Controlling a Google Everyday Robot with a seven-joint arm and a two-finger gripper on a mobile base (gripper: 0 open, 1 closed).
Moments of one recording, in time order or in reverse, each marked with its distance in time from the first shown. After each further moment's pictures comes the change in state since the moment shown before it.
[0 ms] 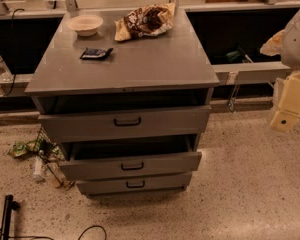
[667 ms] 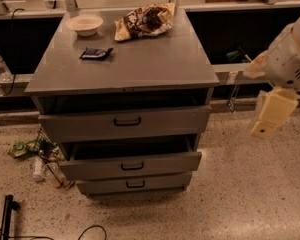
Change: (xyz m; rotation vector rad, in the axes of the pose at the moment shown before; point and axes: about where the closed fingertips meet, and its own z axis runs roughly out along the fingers) arm -0.006 0.005 0.037 -0.050 -0.051 -0.011
